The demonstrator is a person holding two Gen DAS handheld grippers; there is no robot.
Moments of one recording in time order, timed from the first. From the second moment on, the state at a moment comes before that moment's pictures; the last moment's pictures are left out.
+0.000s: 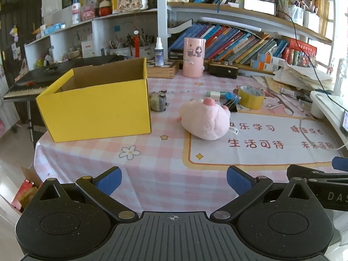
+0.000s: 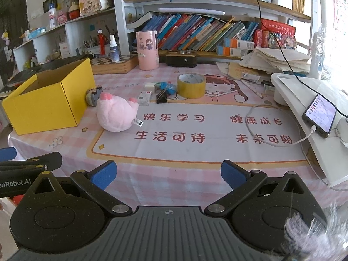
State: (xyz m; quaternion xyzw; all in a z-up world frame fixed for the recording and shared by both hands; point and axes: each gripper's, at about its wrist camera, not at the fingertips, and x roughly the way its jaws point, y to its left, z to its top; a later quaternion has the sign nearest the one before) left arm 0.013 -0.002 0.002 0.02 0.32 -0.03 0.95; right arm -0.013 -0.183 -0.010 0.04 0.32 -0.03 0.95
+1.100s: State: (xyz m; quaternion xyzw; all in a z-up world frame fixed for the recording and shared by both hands) left arm 0.011 0.002 0.004 0.03 0.31 -0.06 0.95; right arm -0.014 -0.177 -0.011 0.05 0.32 -0.02 0.95
